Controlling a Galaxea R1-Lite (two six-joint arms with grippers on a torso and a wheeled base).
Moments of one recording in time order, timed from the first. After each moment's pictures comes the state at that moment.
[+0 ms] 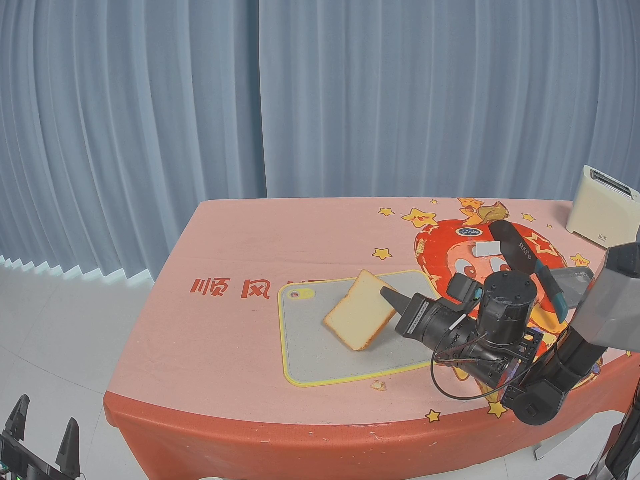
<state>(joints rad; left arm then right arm) 0.00 0.02 -0.02 -0.01 0.03 -0.02 0.67 2.06 -0.53 -1.36 -0.08 0.73</state>
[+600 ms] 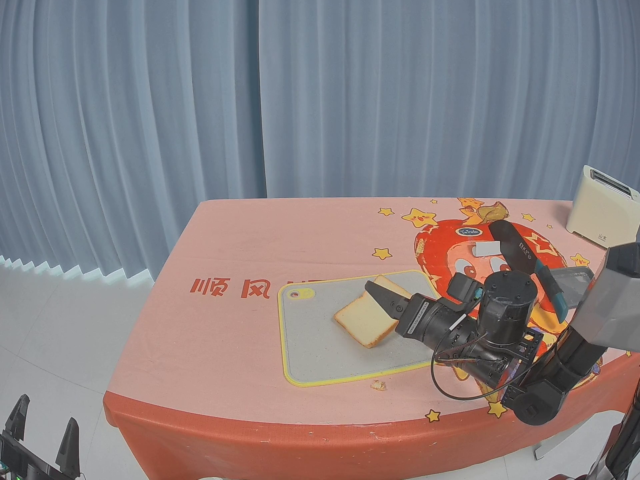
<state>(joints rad) 0.00 0.02 -0.02 -0.01 0.03 -0.02 0.67 2.06 -0.53 -1.36 -0.09 0.71</state>
